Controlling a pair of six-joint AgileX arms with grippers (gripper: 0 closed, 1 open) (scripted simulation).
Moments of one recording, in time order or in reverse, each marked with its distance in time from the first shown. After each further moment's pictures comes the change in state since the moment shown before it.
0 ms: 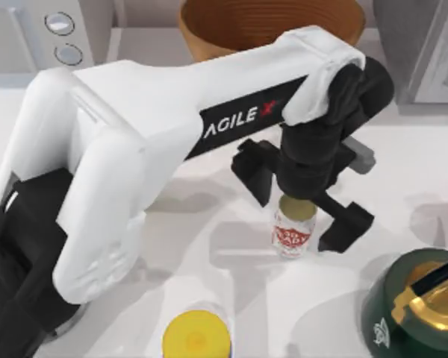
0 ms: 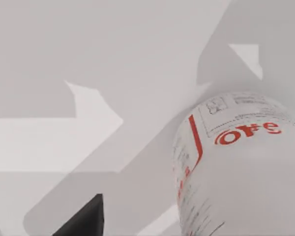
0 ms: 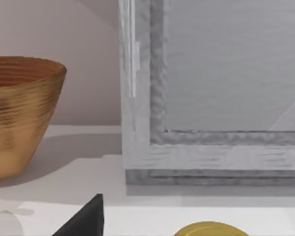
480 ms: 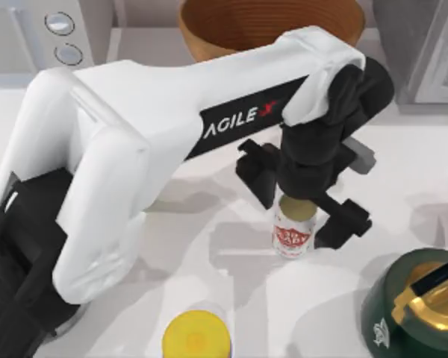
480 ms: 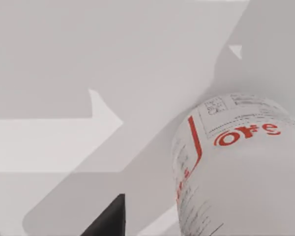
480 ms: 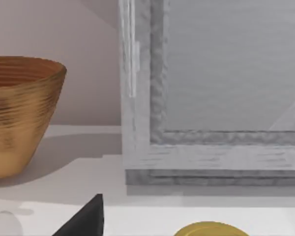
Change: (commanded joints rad) left arm 0.000 0.000 -0.002 0.002 0.000 0.000; right arm 0.000 0.000 0.000 0.000 0.000 0.000
